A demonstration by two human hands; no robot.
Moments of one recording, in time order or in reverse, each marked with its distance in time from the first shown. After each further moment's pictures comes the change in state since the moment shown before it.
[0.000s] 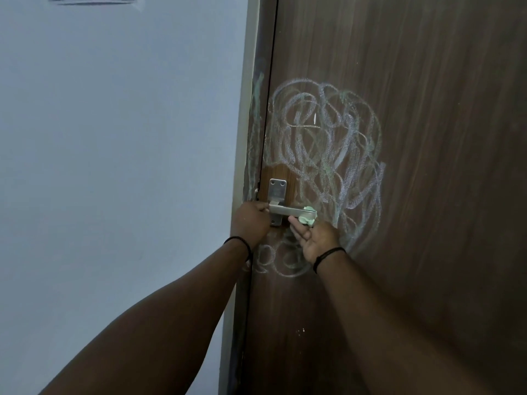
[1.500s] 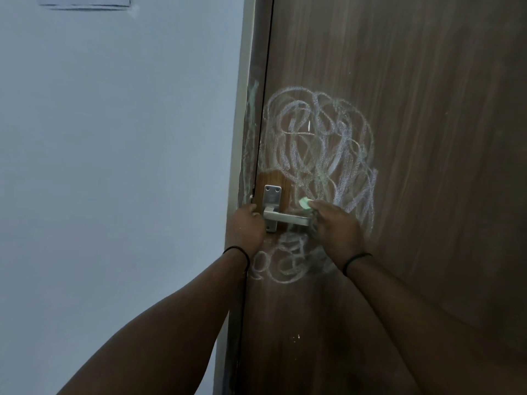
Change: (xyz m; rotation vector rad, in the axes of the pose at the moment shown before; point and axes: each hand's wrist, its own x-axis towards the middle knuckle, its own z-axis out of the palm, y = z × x) left_hand 0.001 -0.003 0.006 -0.043 0.098 -0.018; right_hand -0.003 -0.046 -0.041 -1.562 -0.088 -1.488
